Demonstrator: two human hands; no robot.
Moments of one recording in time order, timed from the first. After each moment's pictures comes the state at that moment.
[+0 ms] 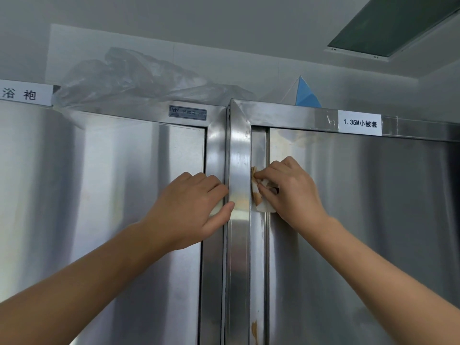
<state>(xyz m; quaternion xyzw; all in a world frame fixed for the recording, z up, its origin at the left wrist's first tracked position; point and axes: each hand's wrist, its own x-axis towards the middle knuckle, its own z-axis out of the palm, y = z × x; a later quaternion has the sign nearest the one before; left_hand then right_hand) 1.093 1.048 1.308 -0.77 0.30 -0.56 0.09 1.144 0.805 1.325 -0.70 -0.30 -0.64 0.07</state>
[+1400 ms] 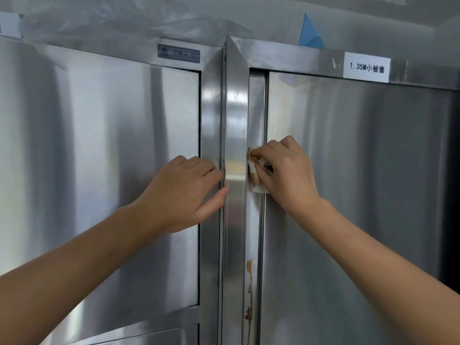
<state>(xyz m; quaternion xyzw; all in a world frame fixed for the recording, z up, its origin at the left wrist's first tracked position) 1.085 1.051 1.255 -0.80 0.32 -0.50 0.10 1.138 0.814 1.267 -0.71 -0.26 -0.65 0.09</state>
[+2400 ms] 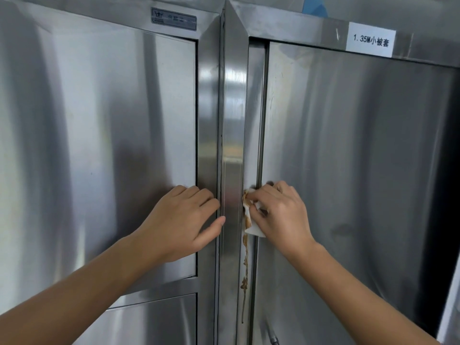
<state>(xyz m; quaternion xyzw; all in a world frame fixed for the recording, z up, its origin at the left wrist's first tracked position) 1.082 1.051 1.169 -0.83 0.32 -0.44 0.08 1.109 0.813 1.153 -0.77 -0.25 -0.57 0.10</state>
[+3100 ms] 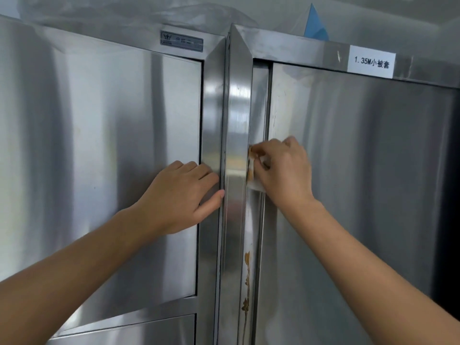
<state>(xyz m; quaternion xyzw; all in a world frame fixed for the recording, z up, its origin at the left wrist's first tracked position) 1.094 1.056 1.232 -0.81 0.30 -0.49 0.08 1.122 0.830 1.257 -0.74 -0.20 -0.63 0.16</state>
